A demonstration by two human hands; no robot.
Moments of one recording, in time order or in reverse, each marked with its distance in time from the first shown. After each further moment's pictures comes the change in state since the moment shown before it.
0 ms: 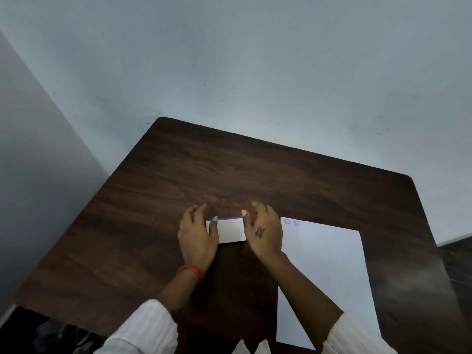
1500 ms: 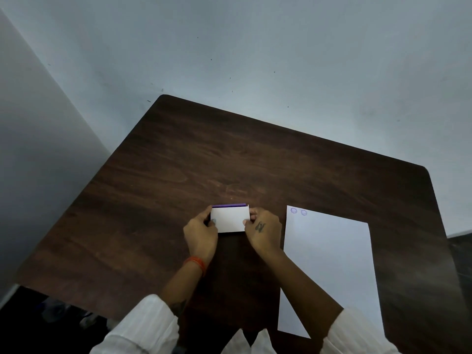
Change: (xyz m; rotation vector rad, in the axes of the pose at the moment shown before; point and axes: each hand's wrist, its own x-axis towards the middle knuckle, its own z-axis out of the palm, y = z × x) left_hand -0.006 0.002 0.005 -0.291 -0.130 -0.423; right_hand -0.003 0.008 0.021 0.021 -0.242 0.218
